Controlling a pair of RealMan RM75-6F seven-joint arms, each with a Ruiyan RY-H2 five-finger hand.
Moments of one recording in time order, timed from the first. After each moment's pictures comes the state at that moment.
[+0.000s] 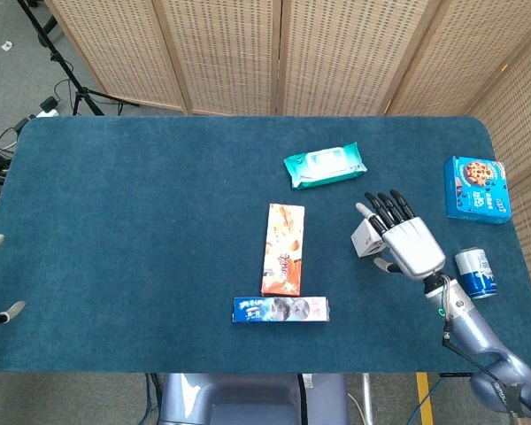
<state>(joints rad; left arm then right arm) -0.07 -1.03 -0.06 -1.65 1.47 1.51 -0.04 0.57 -1.21 0.10 -1.45 -1.57 1.16 -0.18</state>
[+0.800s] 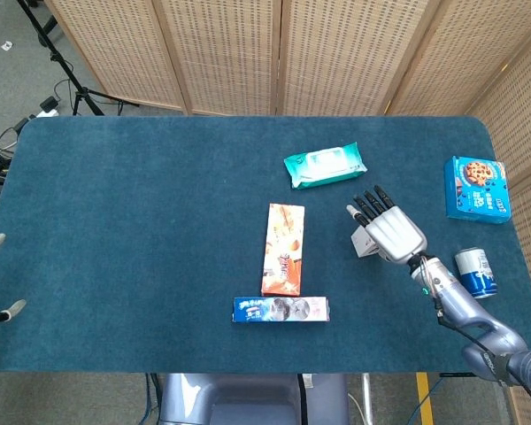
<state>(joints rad) -0.08 -1.04 -0.07 -1.65 1.44 1.49 -0.01 0.70 -1.25 0.09 -1.33 -1.51 0.95 -0.38</state>
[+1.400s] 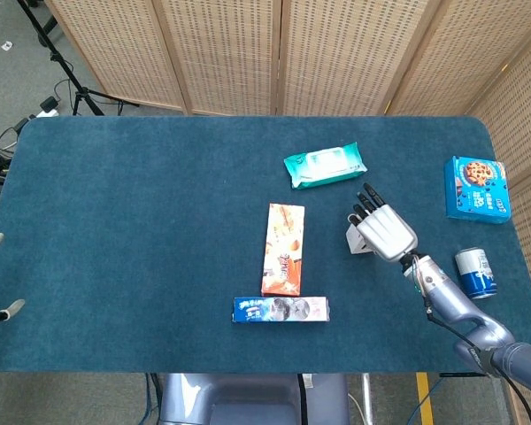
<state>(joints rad) -0.08 -1.04 -0.07 -1.65 1.44 1.49 -0.02 0.71 -1.36 0.07 -1.16 -1.61 1.06 -0.28</state>
